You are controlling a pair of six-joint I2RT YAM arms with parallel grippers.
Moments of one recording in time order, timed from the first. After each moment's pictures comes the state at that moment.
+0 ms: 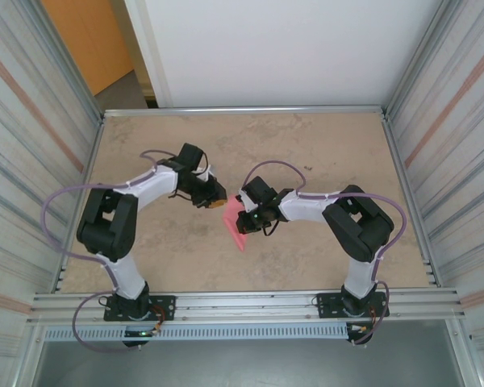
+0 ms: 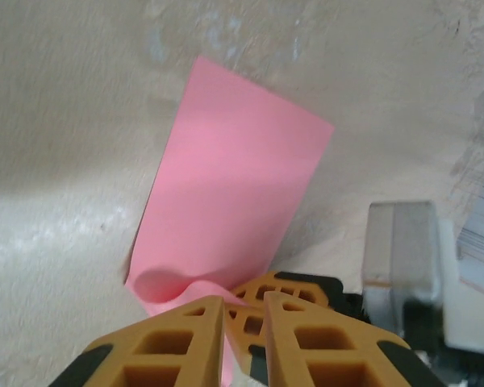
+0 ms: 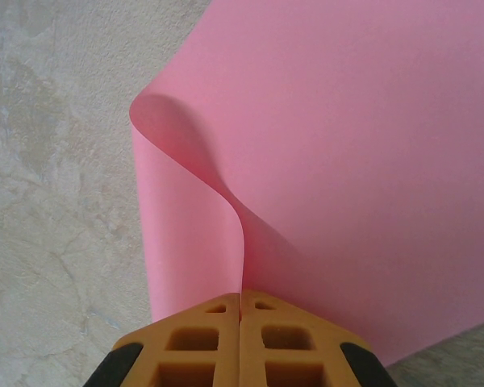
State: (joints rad) left arm -0.40 1.75 1.12 -0.57 0.60 -0.65; right arm 0.78 1.84 1.00 -0.27 -0.34 0.46
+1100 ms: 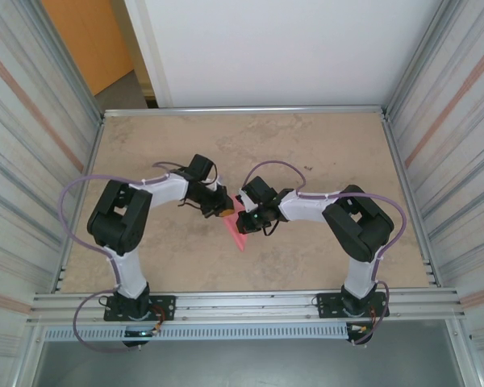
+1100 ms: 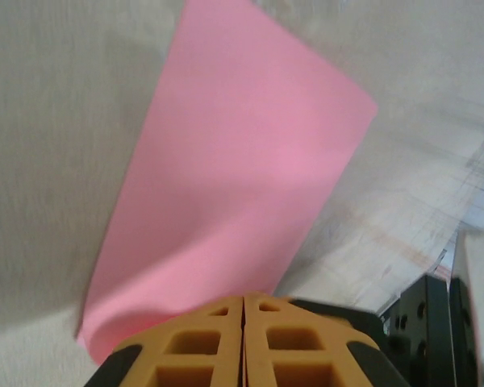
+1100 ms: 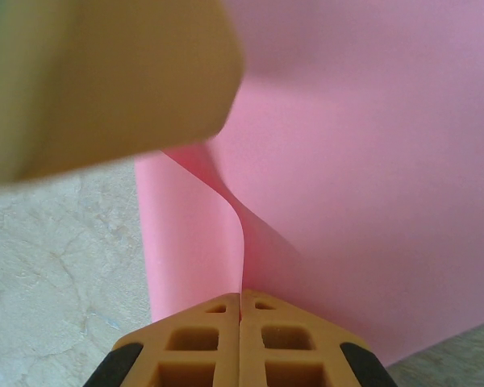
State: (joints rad) left arm -0.46 1.87 1.10 -0.42 0.65 -0.74; right arm 0.78 1.84 1.00 -0.27 -0.34 0.46
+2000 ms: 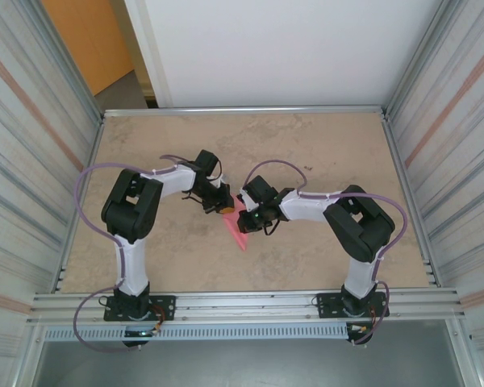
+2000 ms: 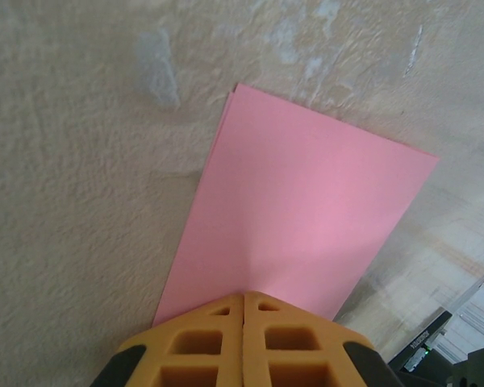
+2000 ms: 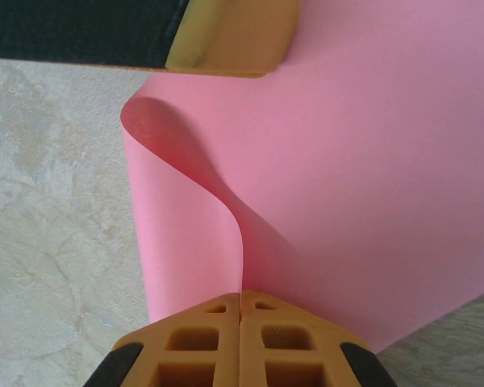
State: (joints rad) left arm -0.46 2.00 1.24 -0.56 0.60 -0.62; right arm 0.78 1.83 1.01 -0.28 -0.34 0.46
